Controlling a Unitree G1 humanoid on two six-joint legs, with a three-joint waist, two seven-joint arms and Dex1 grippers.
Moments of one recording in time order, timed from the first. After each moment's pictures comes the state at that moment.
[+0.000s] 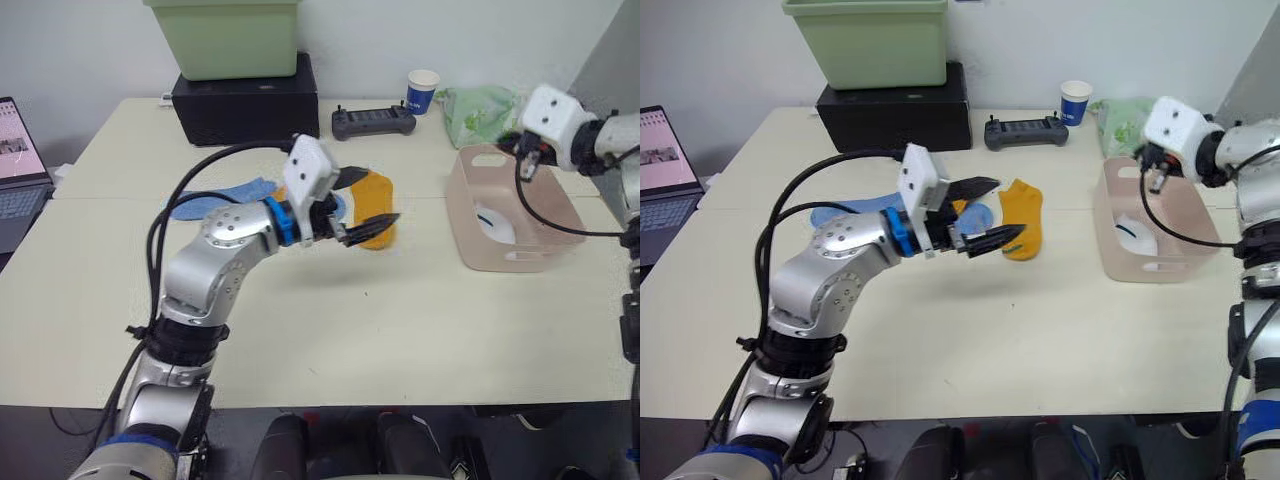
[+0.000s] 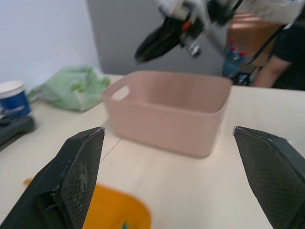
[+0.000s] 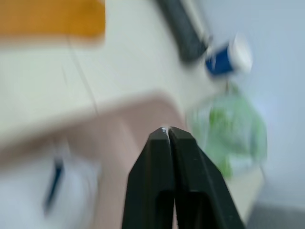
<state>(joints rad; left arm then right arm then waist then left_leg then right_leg) -0.62 0.44 -0.08 -0.24 -0.42 0.58 -0.73 -1.07 -0.75 0.04 0.52 -0.05 0.16 1.05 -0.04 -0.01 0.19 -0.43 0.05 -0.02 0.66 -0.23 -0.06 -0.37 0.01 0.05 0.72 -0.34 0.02</state>
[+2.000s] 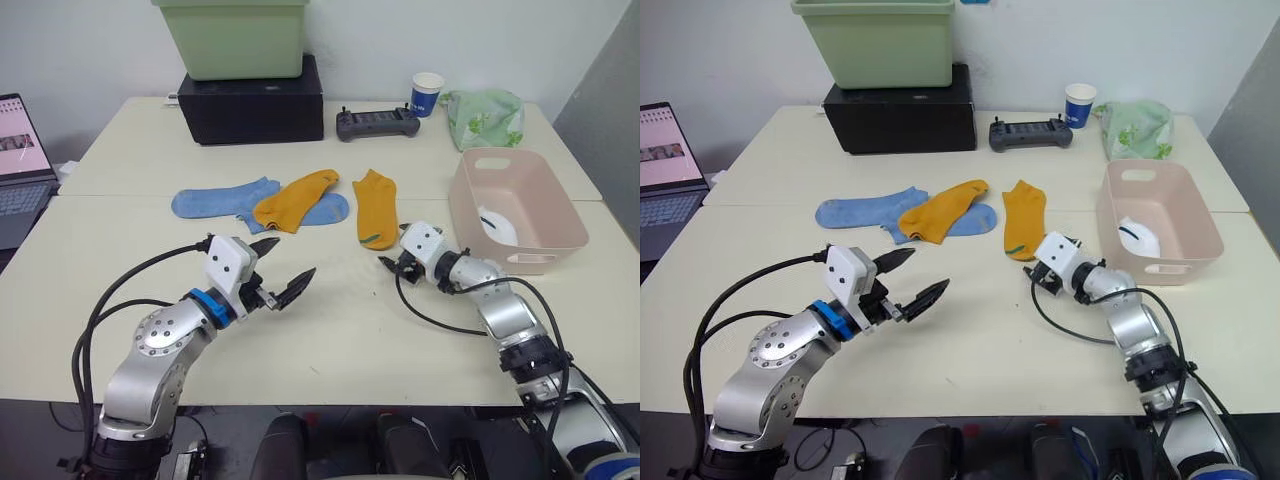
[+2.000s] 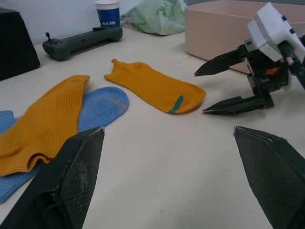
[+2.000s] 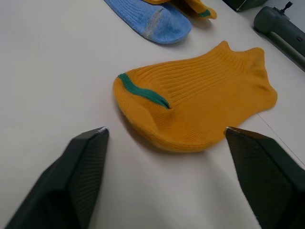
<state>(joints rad) -0.08 0.49 0.05 -0.45 -0.39 0.42 -0.60 -0.55 -0.42 0.24 0.29 -0.13 0.08 0.58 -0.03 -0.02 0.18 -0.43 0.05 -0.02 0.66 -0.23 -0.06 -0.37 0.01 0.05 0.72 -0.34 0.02</state>
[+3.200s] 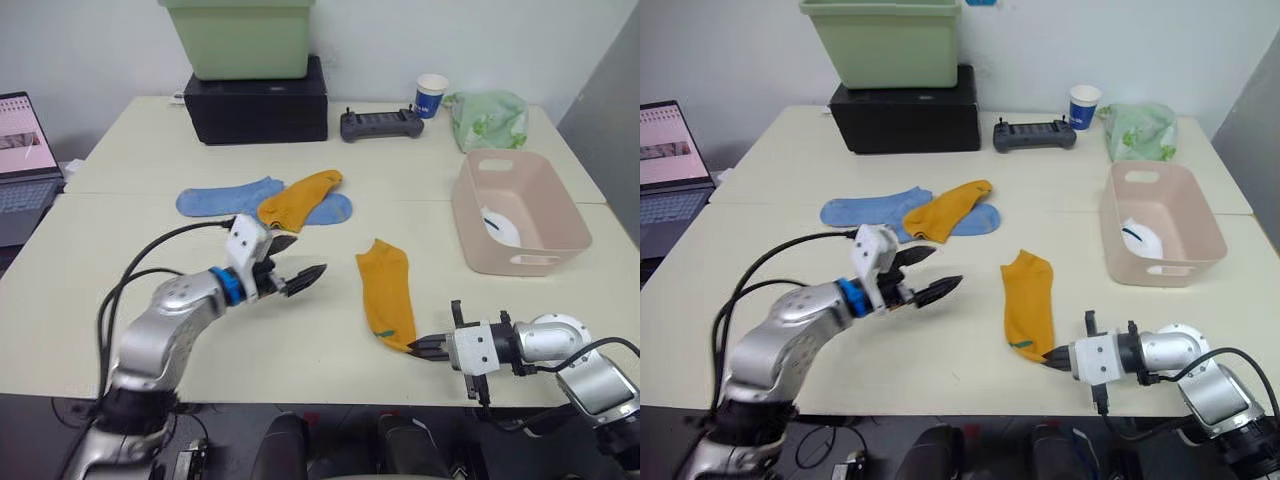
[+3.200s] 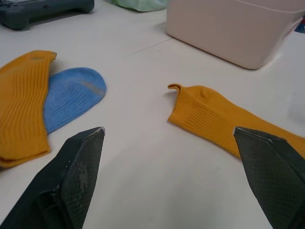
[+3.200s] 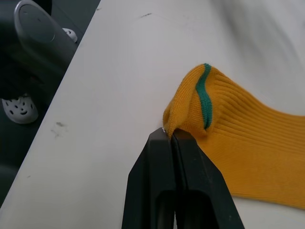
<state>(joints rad) -0.37 0.49 -0.06 -0.15 -0.42 0.53 -0.72 -0.09 -0.81 0.23 -0.20 0.10 -0.24 1.13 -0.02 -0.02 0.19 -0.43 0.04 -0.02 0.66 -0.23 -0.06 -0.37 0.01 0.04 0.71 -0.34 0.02</state>
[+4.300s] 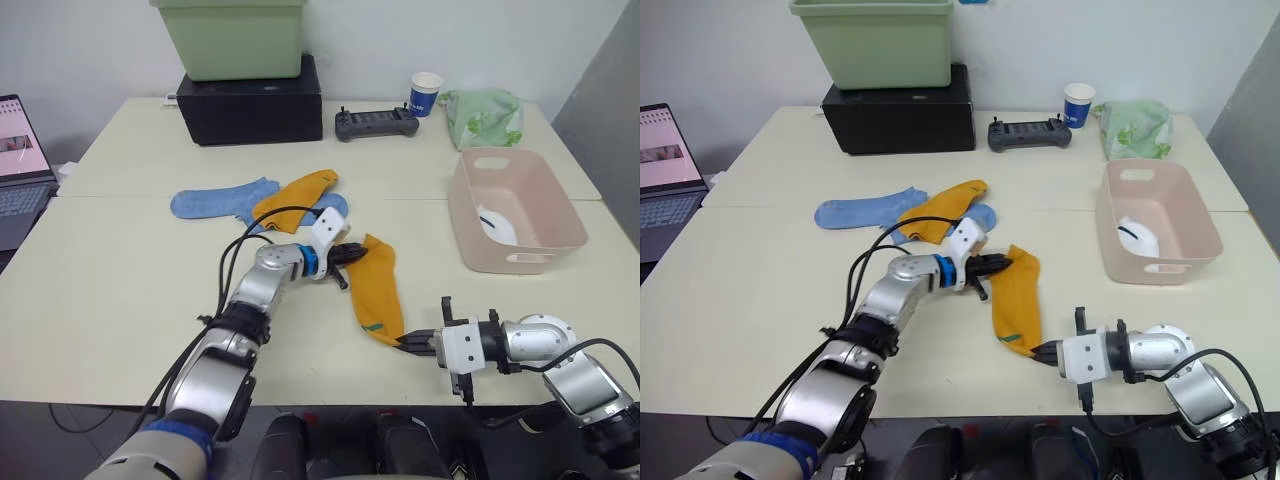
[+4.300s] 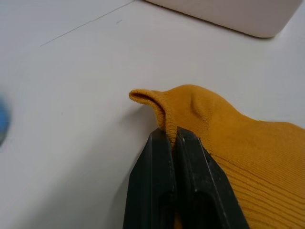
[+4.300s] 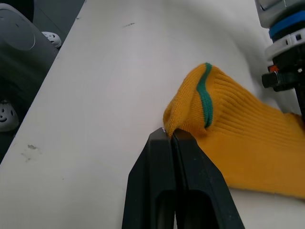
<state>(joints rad) -0.72 0.21 -0.15 0.60 -0.12 0.19 -0.83 -0.14 -0.77 0.25 -0.18 0.06 -0.25 1.08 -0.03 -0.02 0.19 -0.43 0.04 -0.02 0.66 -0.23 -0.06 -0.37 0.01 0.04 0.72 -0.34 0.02</state>
